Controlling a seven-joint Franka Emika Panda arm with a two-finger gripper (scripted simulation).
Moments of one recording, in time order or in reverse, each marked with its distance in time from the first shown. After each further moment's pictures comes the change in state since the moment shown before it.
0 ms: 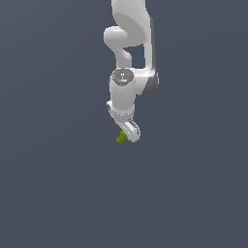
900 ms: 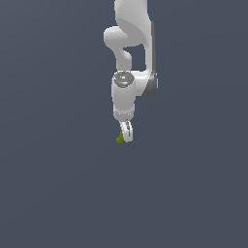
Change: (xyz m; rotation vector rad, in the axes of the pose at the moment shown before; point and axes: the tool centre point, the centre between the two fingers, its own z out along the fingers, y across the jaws) arm -0.014 0.018 0.022 -0.007 0.002 0.353
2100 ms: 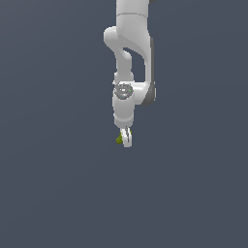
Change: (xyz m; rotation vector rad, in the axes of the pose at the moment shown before) arm 0.000 0.002 0.050 0.000 0.000 0.025
